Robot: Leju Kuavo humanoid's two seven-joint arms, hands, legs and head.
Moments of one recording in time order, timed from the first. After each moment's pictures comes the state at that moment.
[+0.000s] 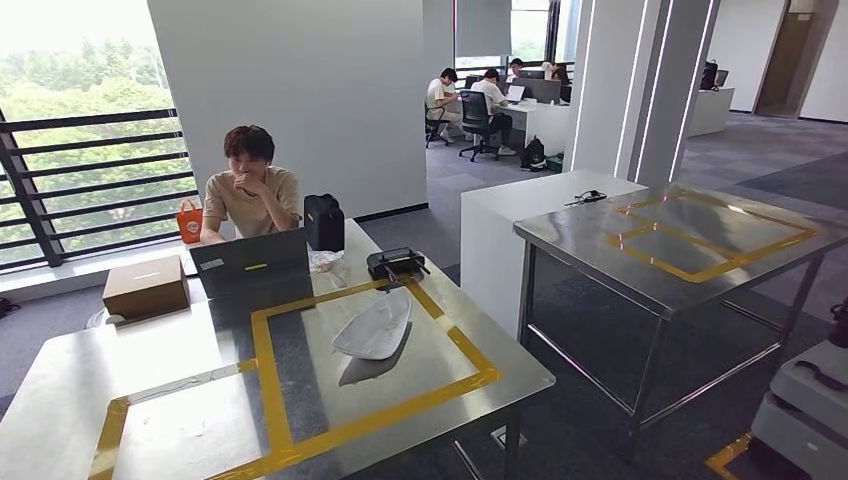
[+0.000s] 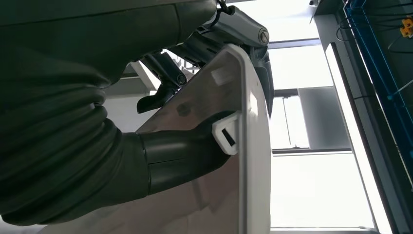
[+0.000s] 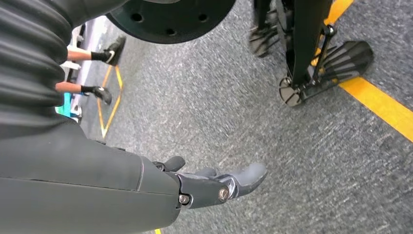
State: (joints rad) left arm -0.26 0.27 0.46 -1.42 0.14 0.48 -0.69; right arm -0.08 0.20 -1.28 -0.16 1.07 0.14 0.02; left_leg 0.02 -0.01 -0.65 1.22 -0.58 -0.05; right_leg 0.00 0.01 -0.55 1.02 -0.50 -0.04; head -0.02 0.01
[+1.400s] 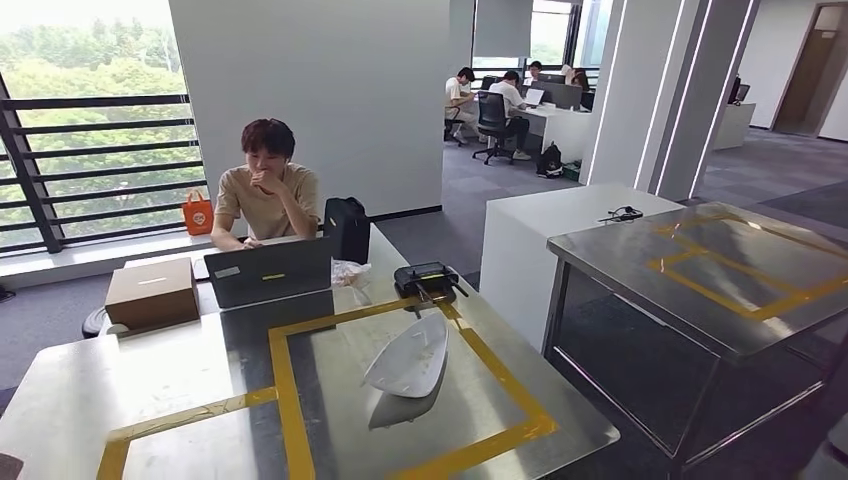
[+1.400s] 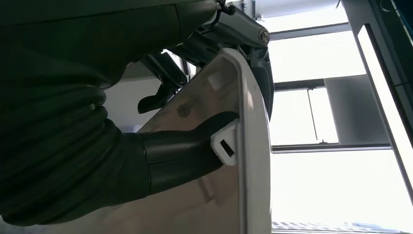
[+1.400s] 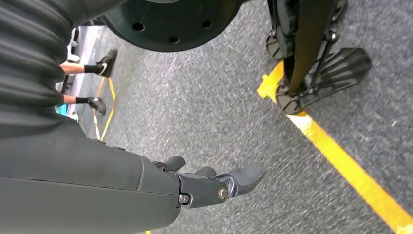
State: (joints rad) left arm -0.33 0.27 0.41 -1.31 0.10 0.47 -0.69; right arm -0.09 0.20 -1.28 -0.16 1.06 0.13 0.04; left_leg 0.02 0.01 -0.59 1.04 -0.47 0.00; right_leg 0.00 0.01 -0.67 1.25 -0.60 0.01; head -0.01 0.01
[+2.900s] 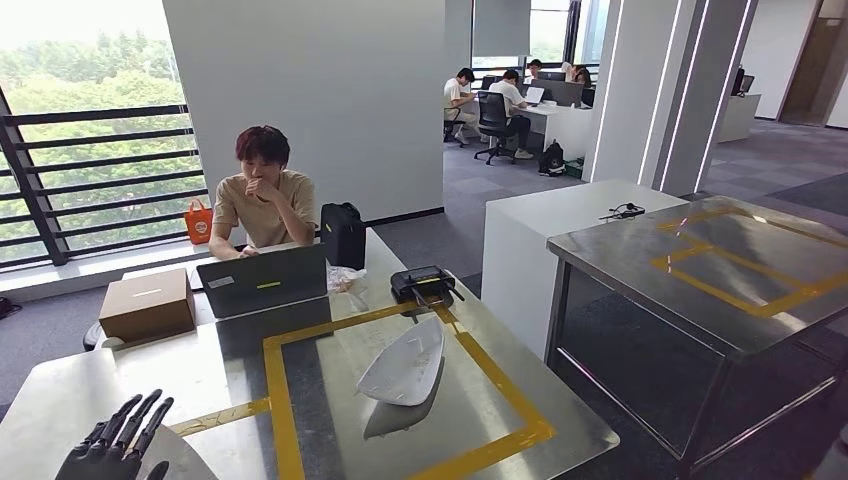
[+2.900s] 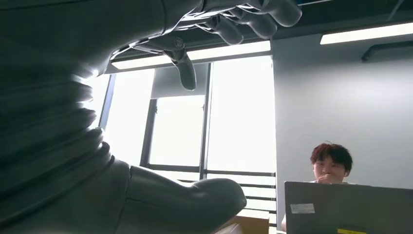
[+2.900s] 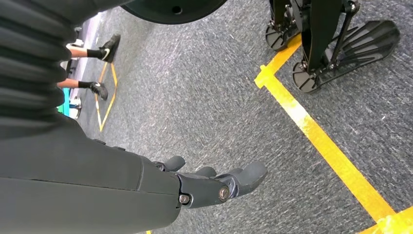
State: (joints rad) left arm -0.49 0.18 0.07 -0.87 -1.41 0.70 -0.55; right arm -0.08 0.18 -1.27 -0.17 1.11 0.14 0.03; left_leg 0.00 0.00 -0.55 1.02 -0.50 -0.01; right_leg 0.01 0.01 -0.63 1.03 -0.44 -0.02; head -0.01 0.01
